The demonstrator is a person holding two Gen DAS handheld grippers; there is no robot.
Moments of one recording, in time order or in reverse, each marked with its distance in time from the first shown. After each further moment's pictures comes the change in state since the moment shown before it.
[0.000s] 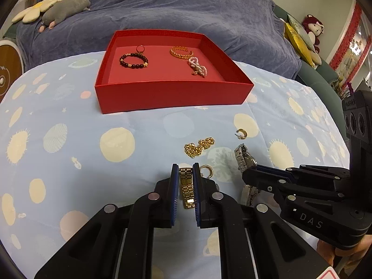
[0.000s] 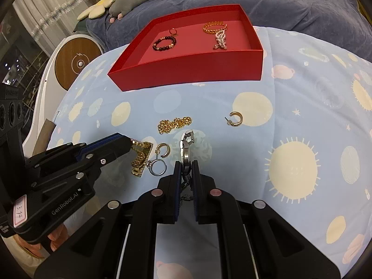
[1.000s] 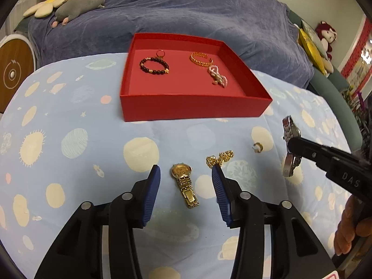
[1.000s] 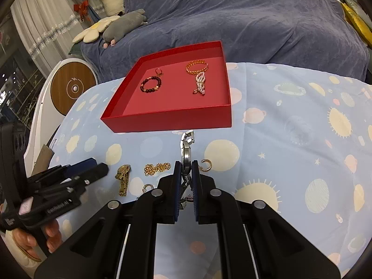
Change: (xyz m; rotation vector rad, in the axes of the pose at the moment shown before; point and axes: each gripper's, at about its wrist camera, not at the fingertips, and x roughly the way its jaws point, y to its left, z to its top) left arm 0.003 0.010 0.012 -0.026 0.019 0.076; right arm -0.032 -0.019 0.029 0.027 -0.128 -0.046
